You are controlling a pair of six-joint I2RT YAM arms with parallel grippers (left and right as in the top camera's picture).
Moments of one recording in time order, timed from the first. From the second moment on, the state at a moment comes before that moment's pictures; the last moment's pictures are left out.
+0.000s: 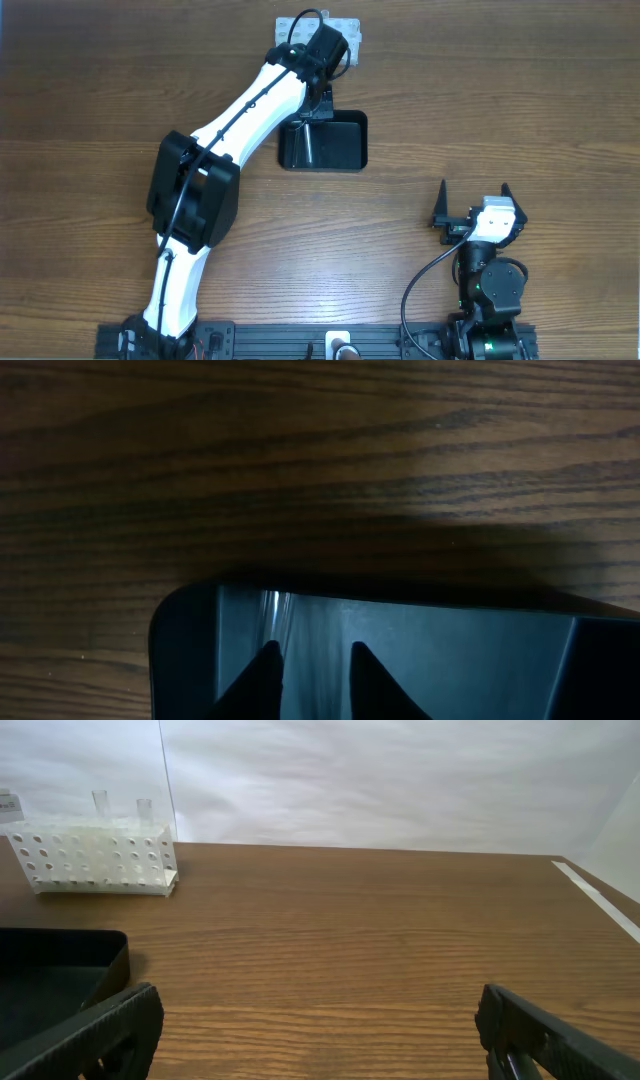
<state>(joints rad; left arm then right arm) -0.54 2.26 1.92 -1.02 -0.13 -0.59 0.07 0.02 0.01 -0.06 0.16 -0.06</state>
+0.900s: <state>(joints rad) -0.27 1.76 1.88 -0.57 -0.37 -0.30 0.07 0.02 0.01 -0.06 0.16 -0.06</state>
